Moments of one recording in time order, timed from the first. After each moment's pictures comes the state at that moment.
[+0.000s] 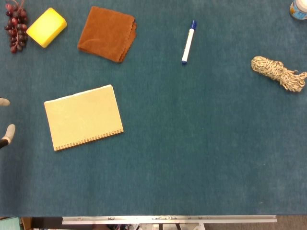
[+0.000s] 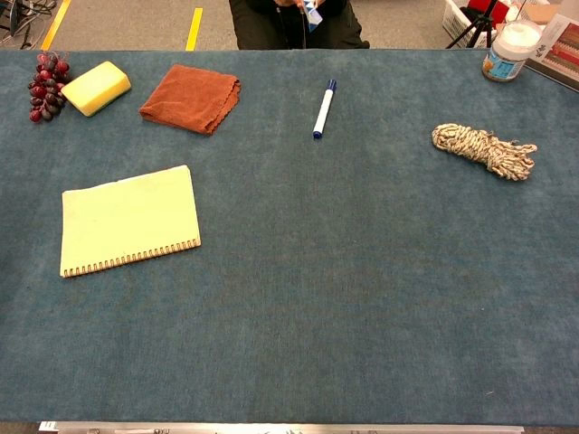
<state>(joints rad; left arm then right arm) -0.06 -1.22 -0.06 -1.67 1.45 1.52 0.16 0.07 -1.15 0.03 -1.46 -1.56 1.51 0.12</state>
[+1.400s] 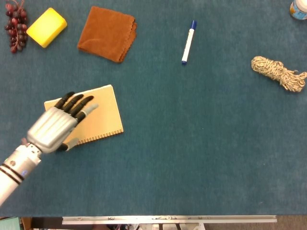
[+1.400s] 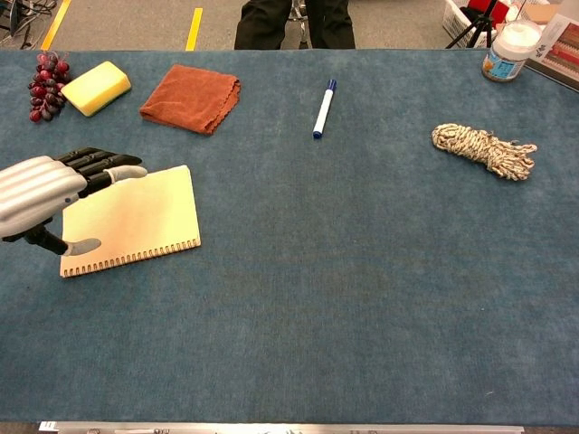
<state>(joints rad) -0.41 -1.23 0.05 -1.56 1.72 1.04 0.09 0.07 -1.12 0.06 -1.51 -1.52 1.51 0.10</state>
